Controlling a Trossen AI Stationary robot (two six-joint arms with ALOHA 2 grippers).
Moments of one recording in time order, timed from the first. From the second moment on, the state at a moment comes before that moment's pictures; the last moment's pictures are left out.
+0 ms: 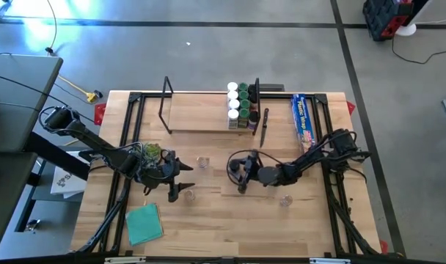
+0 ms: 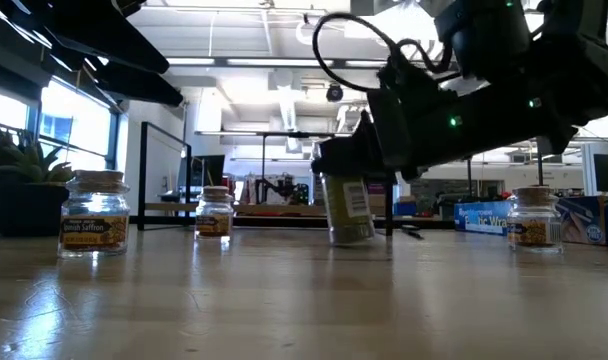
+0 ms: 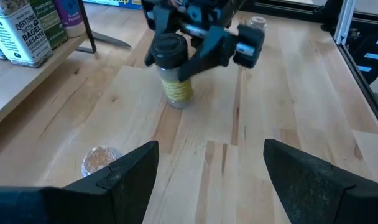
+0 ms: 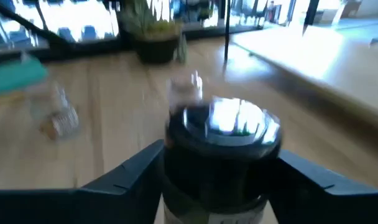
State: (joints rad) left arm -0.52 1.11 0.54 0.00 -0.56 -0.44; right arm 0.27 1.94 0.63 1.02 0.61 0.20
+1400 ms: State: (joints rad) left arm -0.52 1.11 0.54 0.00 -0.55 -0.44; right arm 0.27 1.63 0.73 0.28 0.44 0.29
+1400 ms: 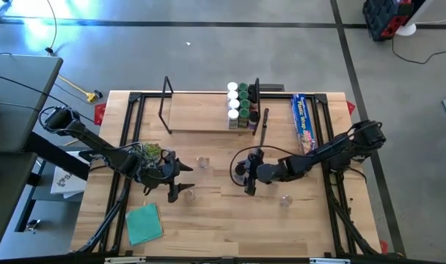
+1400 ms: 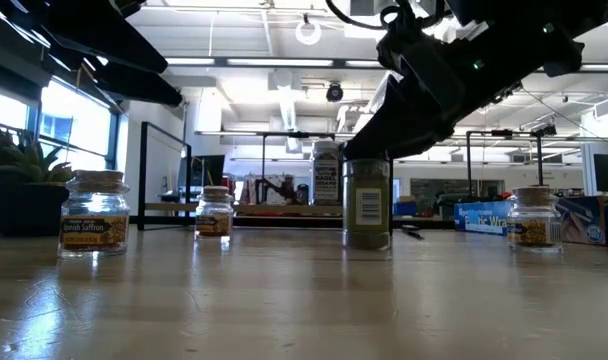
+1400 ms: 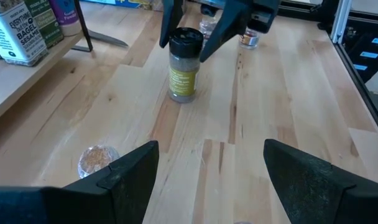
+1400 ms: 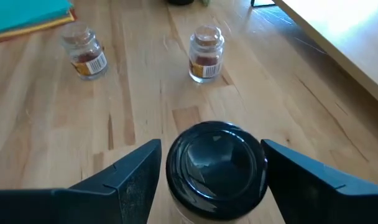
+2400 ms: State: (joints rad) left arm -0.47 1.11 0.54 0.13 -0.57 -0.33; right arm -0.12 1.01 0.73 -0.47 0.51 0.41
